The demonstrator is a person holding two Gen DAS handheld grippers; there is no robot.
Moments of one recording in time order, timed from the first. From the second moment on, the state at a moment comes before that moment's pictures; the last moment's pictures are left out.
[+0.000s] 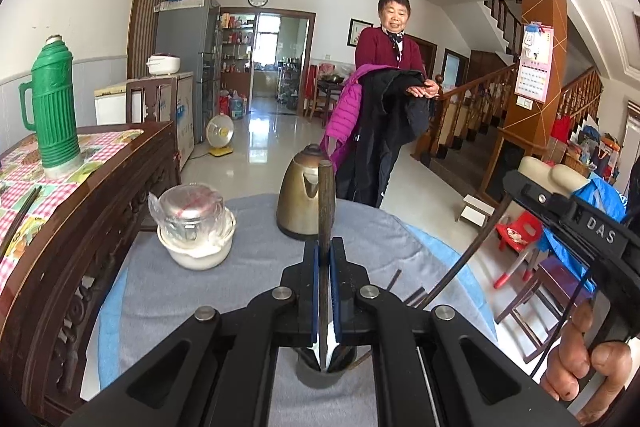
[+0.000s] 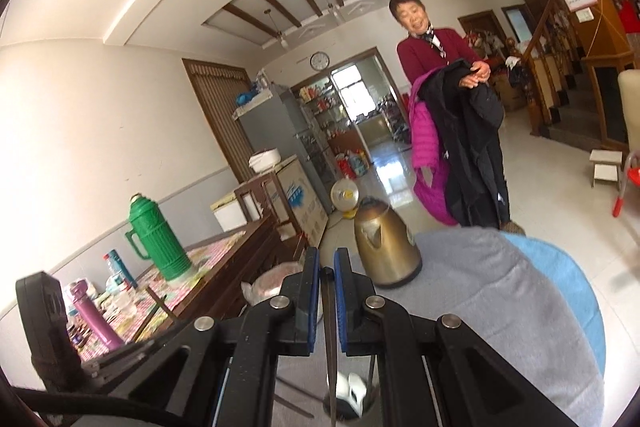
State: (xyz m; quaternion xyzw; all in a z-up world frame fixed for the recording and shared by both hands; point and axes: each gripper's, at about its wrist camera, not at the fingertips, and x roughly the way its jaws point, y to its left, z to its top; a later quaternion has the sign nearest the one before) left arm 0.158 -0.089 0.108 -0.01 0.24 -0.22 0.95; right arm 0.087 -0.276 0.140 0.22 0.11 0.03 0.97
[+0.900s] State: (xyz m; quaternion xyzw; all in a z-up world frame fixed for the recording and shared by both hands) left arm 0.165 -0.122 0.029 0.04 0.30 -0.20 0.93; right arm 0.142 -0.275 0.043 0.23 0.23 0.04 0.94
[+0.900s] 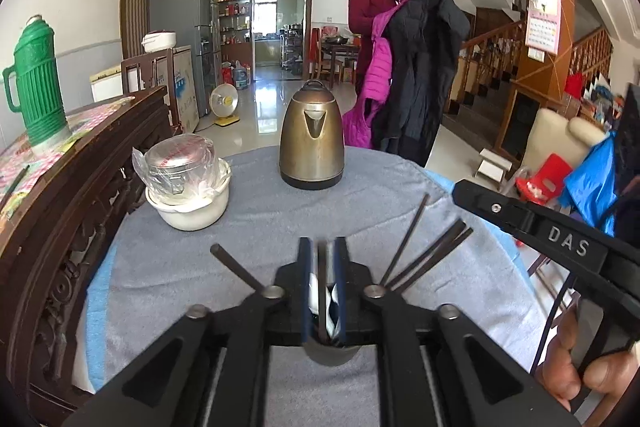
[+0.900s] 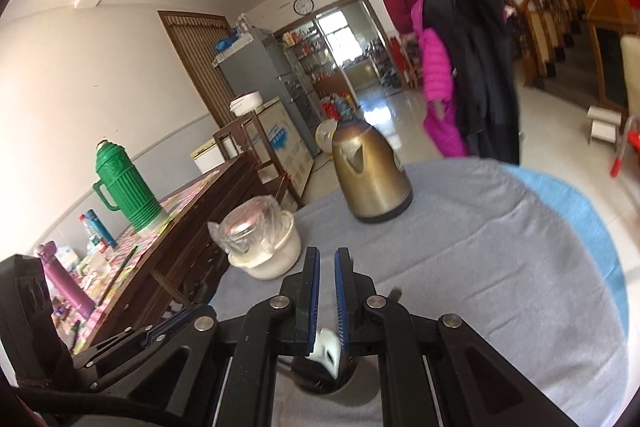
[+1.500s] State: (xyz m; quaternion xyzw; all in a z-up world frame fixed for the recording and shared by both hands) left arm 0.092 -0.079 0.017 0.07 0.28 -0.16 0.94; right arm 0.085 -0.284 0.023 0.28 0.23 0.11 0.93
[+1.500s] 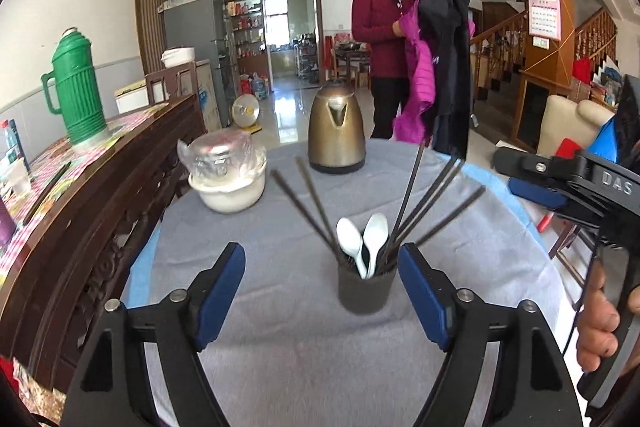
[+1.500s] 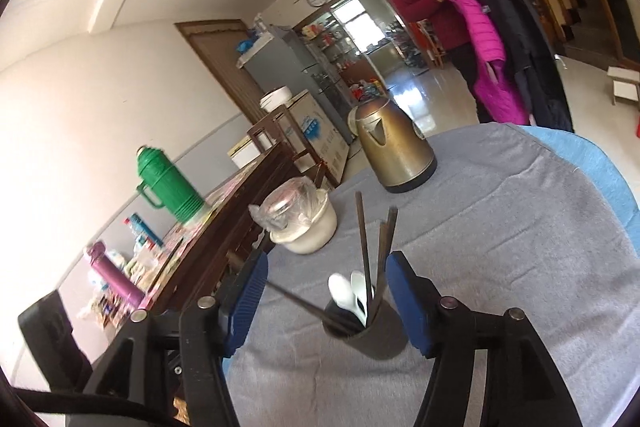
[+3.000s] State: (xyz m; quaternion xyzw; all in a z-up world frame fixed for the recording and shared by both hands) left arm 0.027 -0.021 -0.010 0.08 0.30 -0.04 0.95; right arm -0.032 -0.236 -0.026 0.17 0.29 0.07 0.94
